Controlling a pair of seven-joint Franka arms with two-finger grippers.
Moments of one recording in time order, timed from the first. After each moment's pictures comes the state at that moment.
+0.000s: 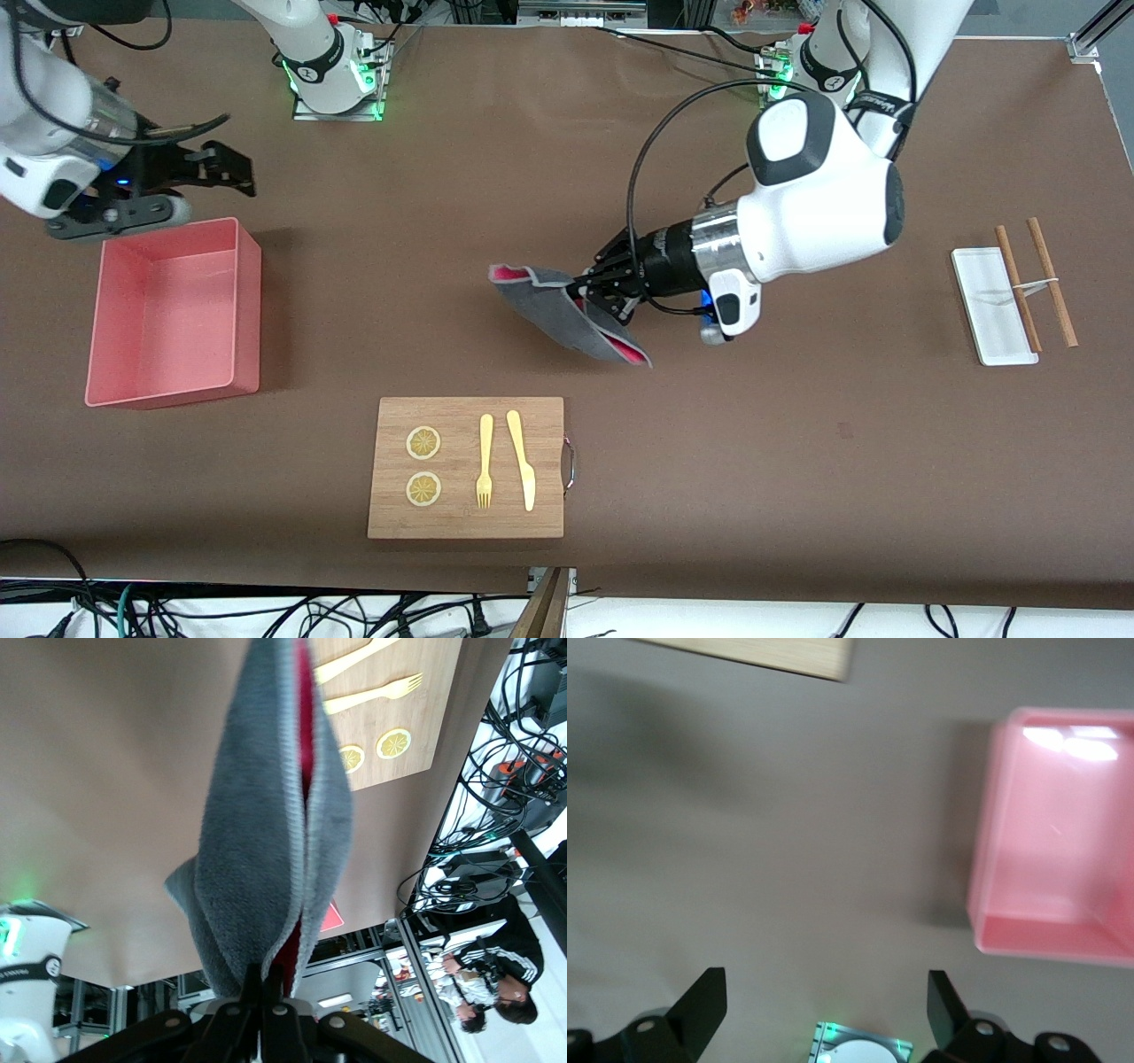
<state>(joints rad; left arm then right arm) -0.20 0.46 -0.40 -1.45 -0.83 2.26 -1.45 0.21 0.03 -0.02 -1.58 0.10 1.48 -0.07</state>
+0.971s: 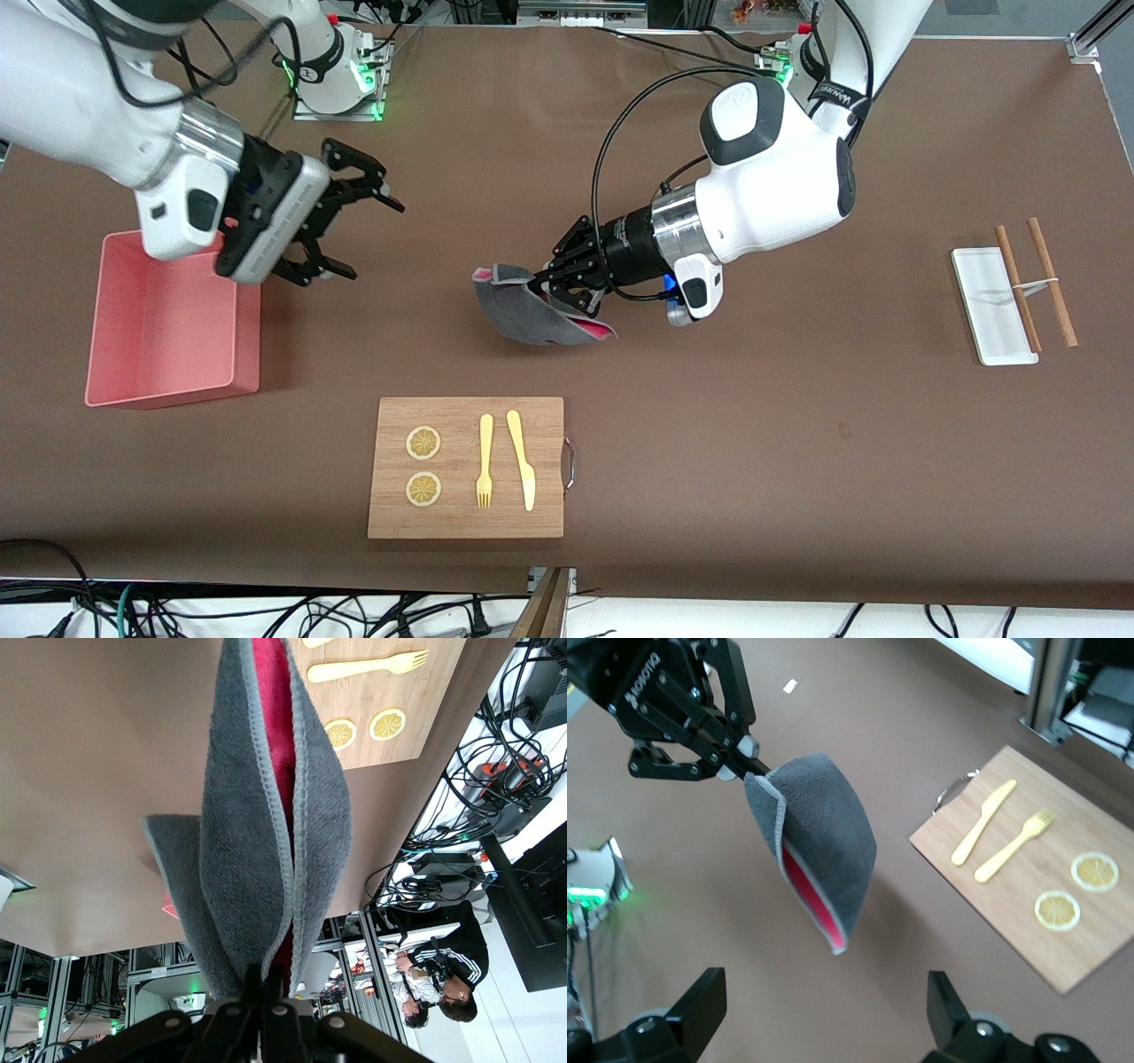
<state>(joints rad) -0.26 0.47 -0.40 -1.44 -0.86 2.39 -1.54 0.30 0.25 0.03 -1.38 0.50 1.77 -0.59</state>
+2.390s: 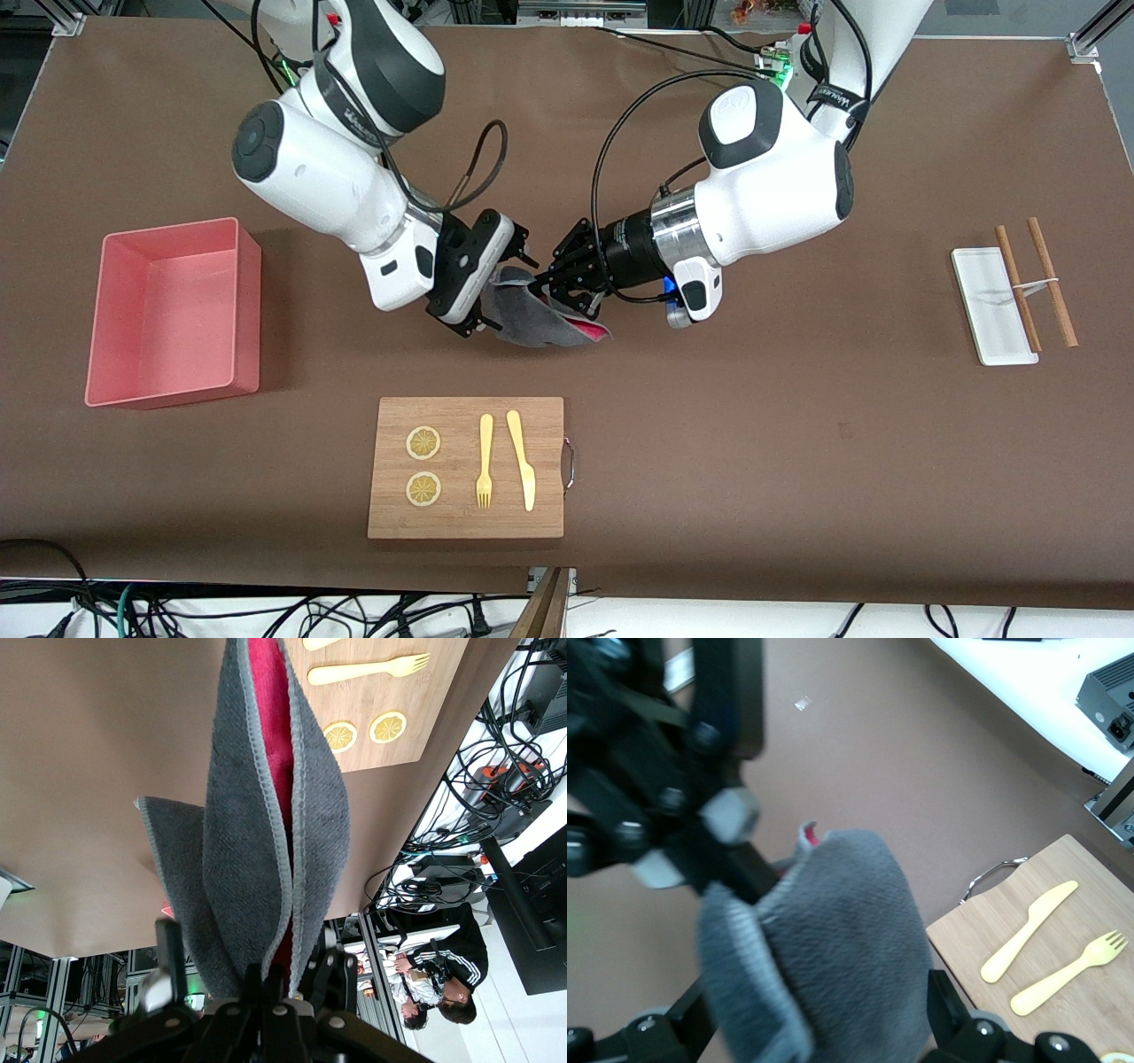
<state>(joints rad) -0.26 0.48 -0.40 -1.44 -0.86 2.39 -1.54 0.46 0.41 0.09 -1.48 0.48 2.22 -0.67</state>
